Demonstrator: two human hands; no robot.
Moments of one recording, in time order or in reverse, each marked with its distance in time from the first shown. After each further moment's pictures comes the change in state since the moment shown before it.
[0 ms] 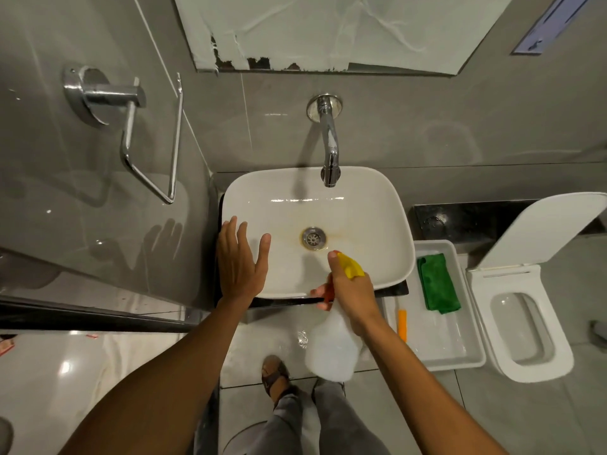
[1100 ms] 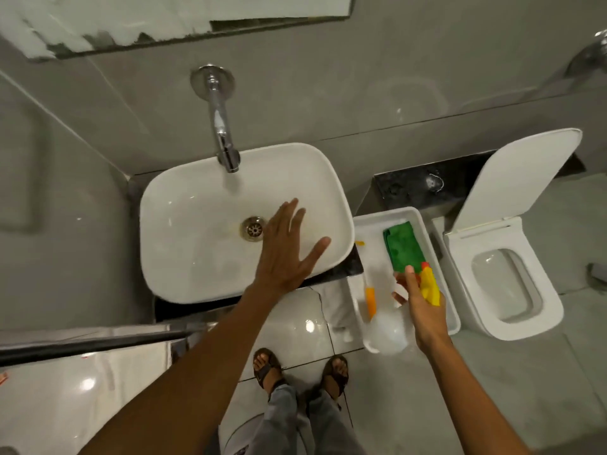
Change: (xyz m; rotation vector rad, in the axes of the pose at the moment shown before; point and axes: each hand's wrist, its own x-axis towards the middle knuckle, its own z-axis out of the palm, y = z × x) left_hand -0.053 0.173 0.102 0.017 -0.248 0.512; right_hand 0.046 0.141 -0.251 0.186 0.395 0.001
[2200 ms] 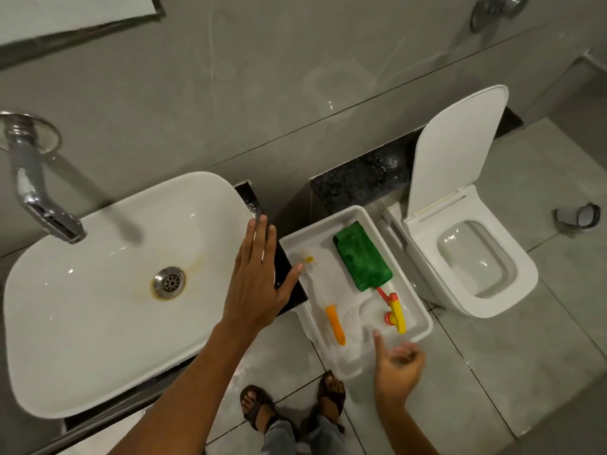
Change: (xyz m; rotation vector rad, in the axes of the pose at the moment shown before) left_hand 0.052 0.056 0.096 0.117 -0.190 0.122; right_hand 0.030 0.166 -0.040 0.018 0.462 0.167
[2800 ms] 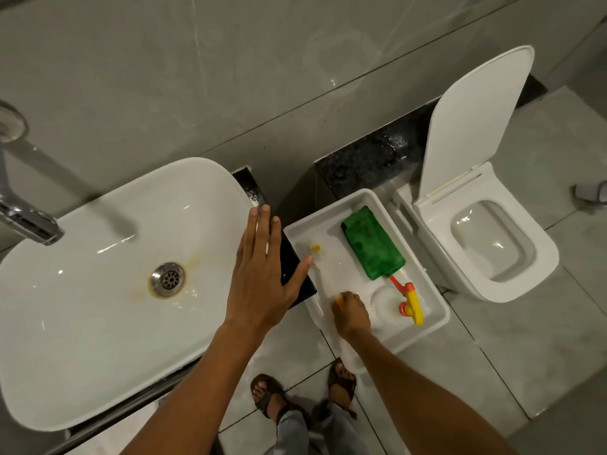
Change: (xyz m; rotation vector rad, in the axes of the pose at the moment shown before) left_hand 0.001 -0.003 0.007 0.110 0.043 0.016; right_hand 0.027 -0.043 0.120 -0.817 -0.594 -0.139
